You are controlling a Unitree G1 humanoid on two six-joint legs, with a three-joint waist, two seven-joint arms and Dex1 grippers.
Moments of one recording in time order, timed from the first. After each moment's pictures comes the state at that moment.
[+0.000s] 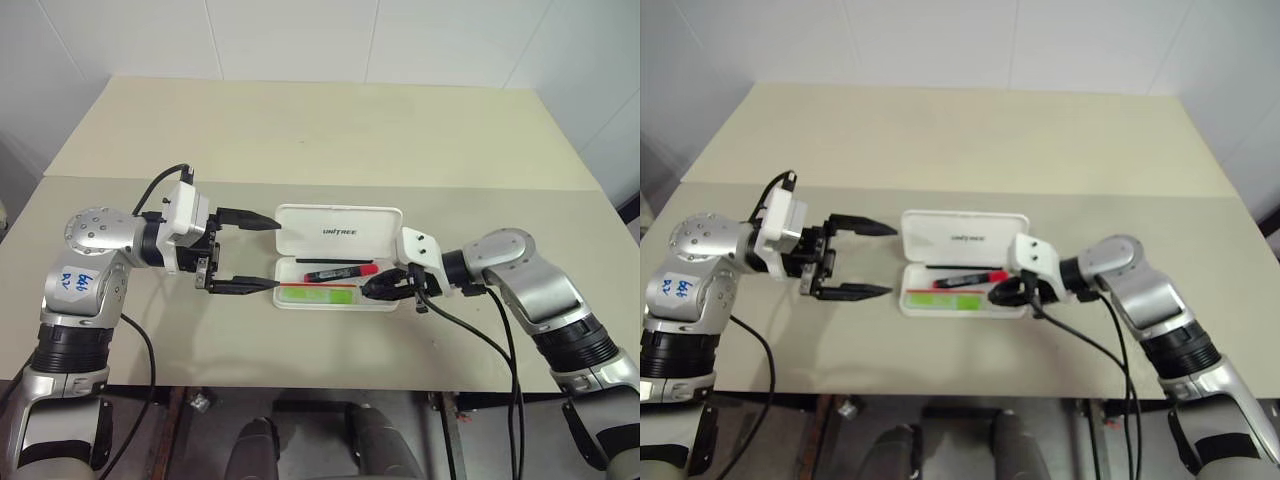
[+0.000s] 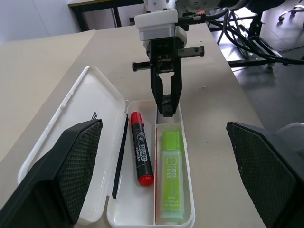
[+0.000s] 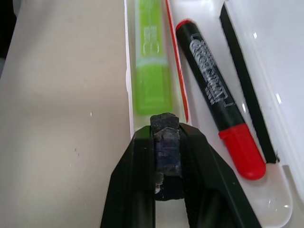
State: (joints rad) left arm -0.58 0.73 0.06 -0.02 -0.47 0.26 -1.34; right arm -0.65 -0.72 0.32 -0.01 0.20 0.46 1.28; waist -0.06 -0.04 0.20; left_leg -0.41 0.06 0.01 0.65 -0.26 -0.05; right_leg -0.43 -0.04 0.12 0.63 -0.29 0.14
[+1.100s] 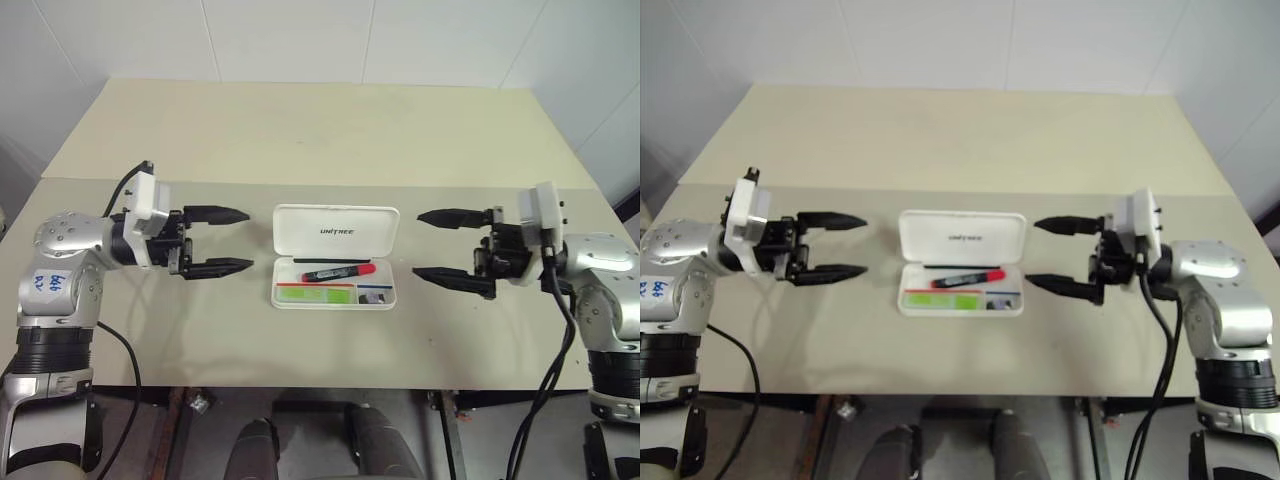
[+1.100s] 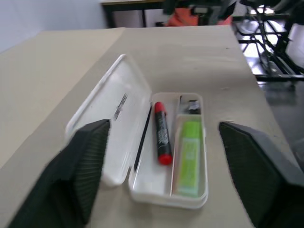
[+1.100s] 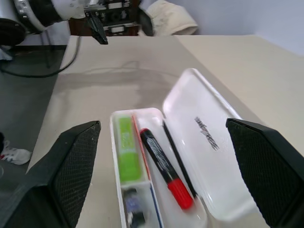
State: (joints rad) left arm -0.55 0.77 0.17 0.15 -0.50 0.24 -1.35; right arm -0.45 -0.73 -0.19 -0.07 0.60 0.33 1.32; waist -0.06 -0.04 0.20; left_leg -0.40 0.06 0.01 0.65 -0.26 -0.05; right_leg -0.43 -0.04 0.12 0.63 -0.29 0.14
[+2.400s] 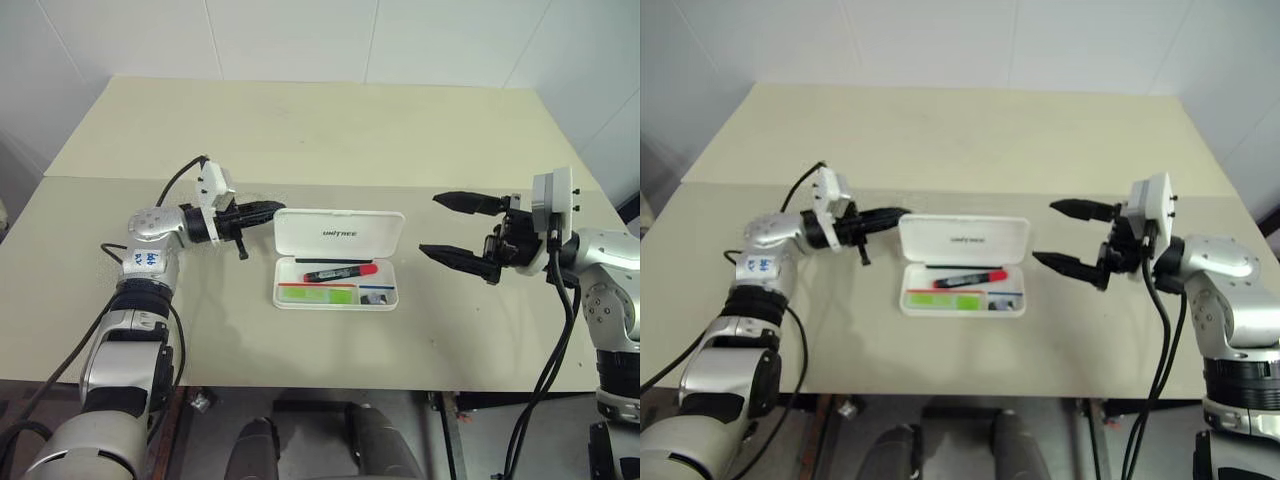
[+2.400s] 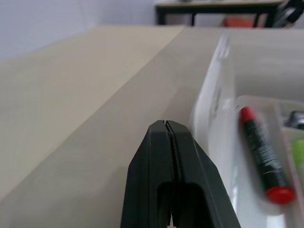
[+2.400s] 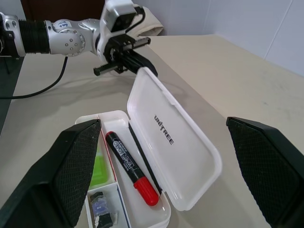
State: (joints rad) left arm -0.88 0.48 0.06 0.75 -0.28 -0.15 -1.24; right arm -0.45 -0.74 -0.20 -0.08 0.61 0.34 1.19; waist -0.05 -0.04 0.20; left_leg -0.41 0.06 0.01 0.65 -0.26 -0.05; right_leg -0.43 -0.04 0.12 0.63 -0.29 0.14
